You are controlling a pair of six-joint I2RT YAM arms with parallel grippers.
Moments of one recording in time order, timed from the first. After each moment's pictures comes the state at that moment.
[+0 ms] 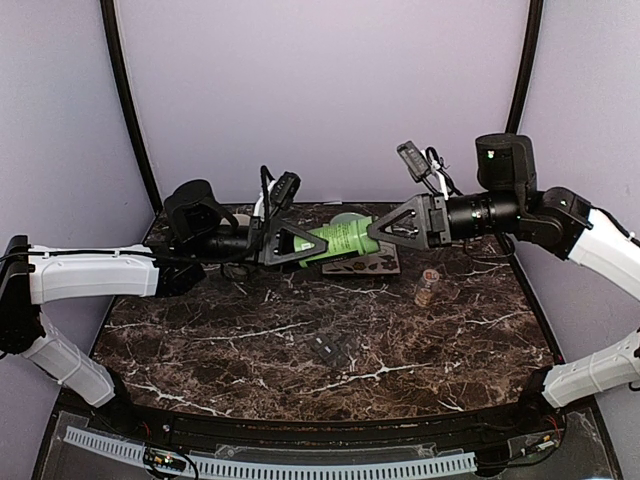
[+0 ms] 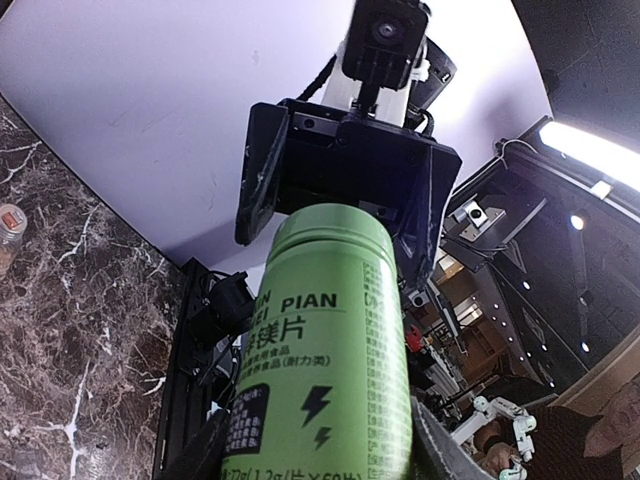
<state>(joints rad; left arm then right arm) -0.82 1.44 0.95 0.62 0.91 -0.99 0.81 1.16 1.25 -0.44 -0.63 0.45</state>
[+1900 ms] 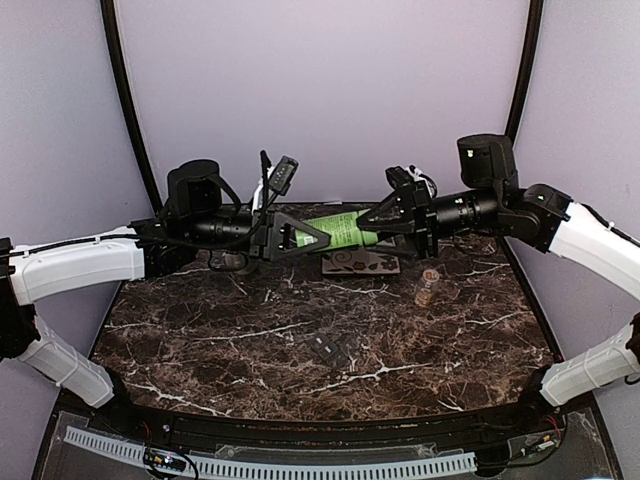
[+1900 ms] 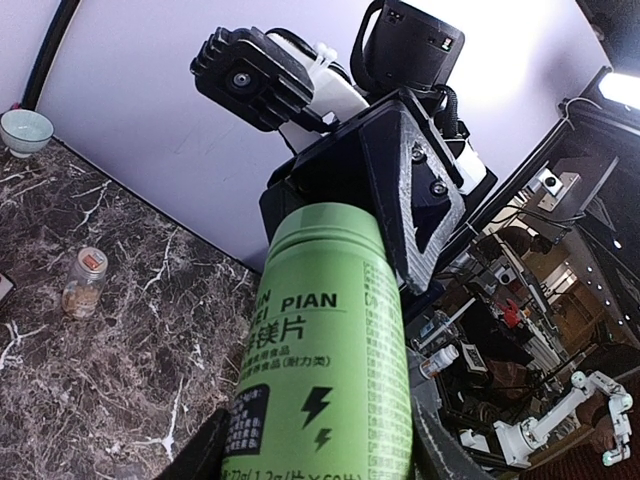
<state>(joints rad) -0.82 1.40 1.10 0.21 0.81 -0.59 0.78 1.25 1.26 -0.40 -0.76 1.07</state>
